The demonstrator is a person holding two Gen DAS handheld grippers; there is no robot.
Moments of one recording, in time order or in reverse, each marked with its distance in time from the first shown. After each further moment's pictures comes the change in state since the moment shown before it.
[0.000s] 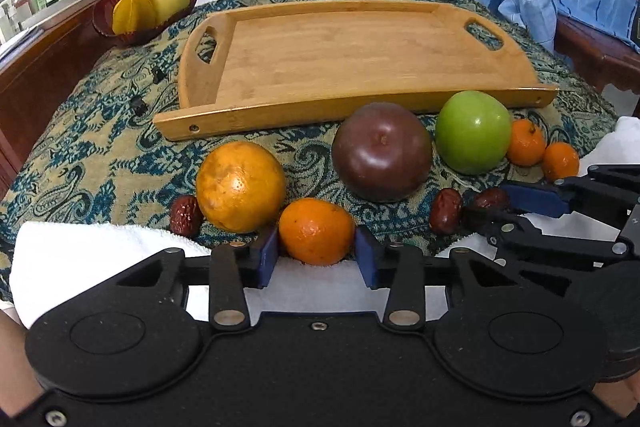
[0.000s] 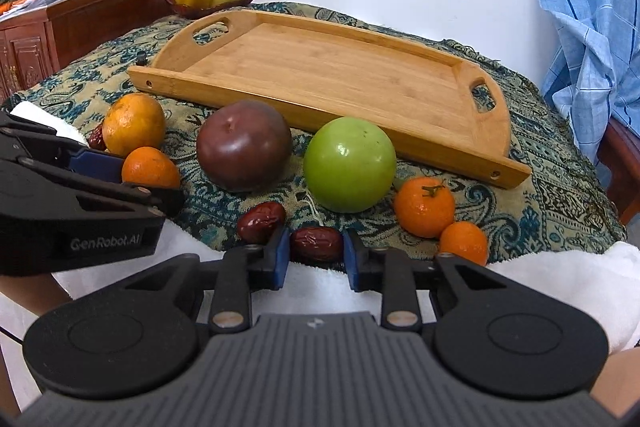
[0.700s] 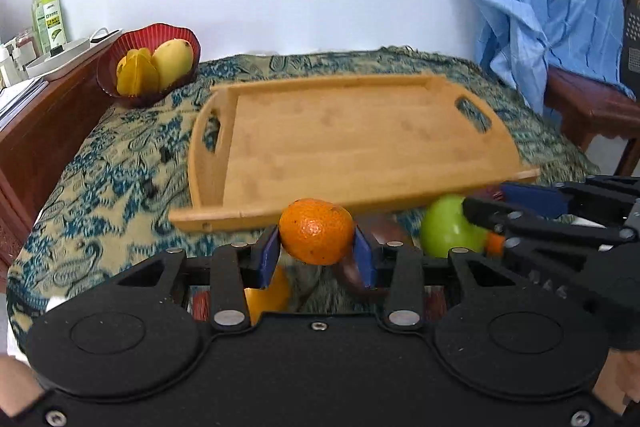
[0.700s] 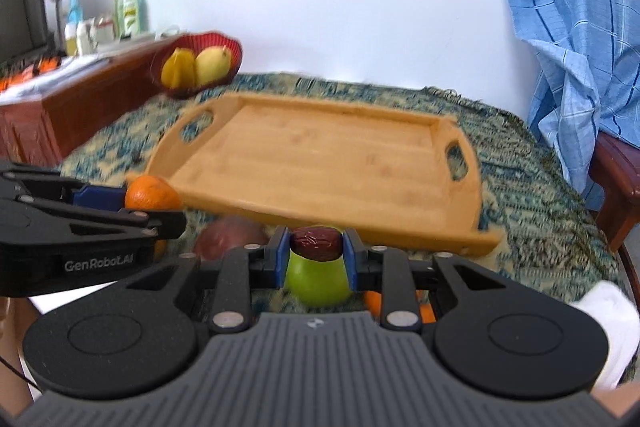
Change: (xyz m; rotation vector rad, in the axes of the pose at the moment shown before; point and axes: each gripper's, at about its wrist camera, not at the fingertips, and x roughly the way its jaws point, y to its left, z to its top) left arm -0.035 0.006 0.062 -0.028 -0.125 -0.023; right arm -0.029 -0.040 0.058 0.123 -0.152 0.020
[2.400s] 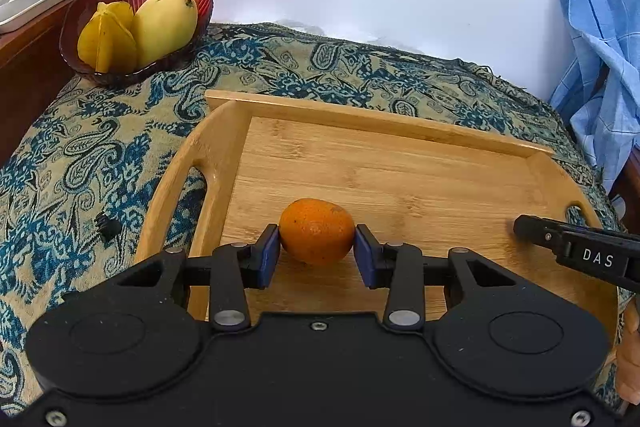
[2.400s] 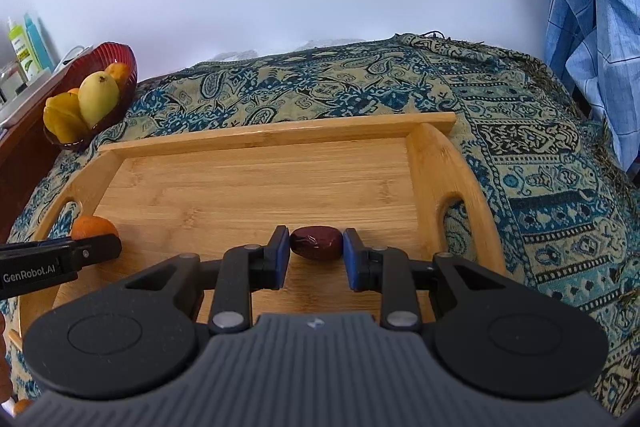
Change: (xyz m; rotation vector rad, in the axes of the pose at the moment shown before) left arm 0.191 0.058 0.103 -0.224 0.139 0.007; right arm 0.193 -0.092 0.075 0.225 0.217 0.022
